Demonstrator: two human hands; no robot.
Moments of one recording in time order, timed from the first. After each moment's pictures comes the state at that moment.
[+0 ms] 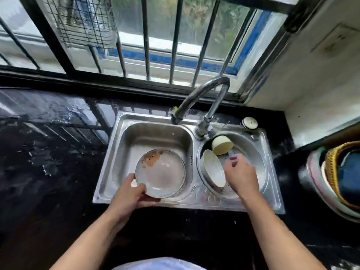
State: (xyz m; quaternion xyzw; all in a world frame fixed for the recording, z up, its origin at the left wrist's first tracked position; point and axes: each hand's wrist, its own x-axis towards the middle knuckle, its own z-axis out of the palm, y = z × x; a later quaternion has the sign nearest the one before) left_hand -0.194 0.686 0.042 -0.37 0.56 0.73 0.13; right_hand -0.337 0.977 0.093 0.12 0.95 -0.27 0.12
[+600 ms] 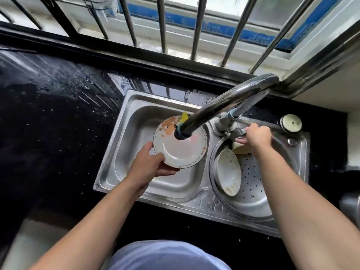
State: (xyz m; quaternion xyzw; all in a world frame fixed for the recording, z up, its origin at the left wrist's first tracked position) left_hand -0.319 0.700 0.031 -0.41 0.51 0.75 0.10; right_hand -0.560 0.959 -0.012 0.28 0.78 -0.50 0.24
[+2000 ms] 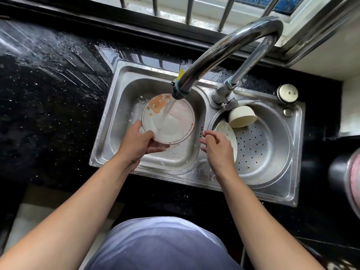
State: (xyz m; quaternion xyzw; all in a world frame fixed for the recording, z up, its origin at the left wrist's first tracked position) left_hand -0.295 0.691 0.012 -0.42 0.51 0.75 0.09; right_hand -0.362 0.914 0.013 0.15 0.80 -0.53 0.24
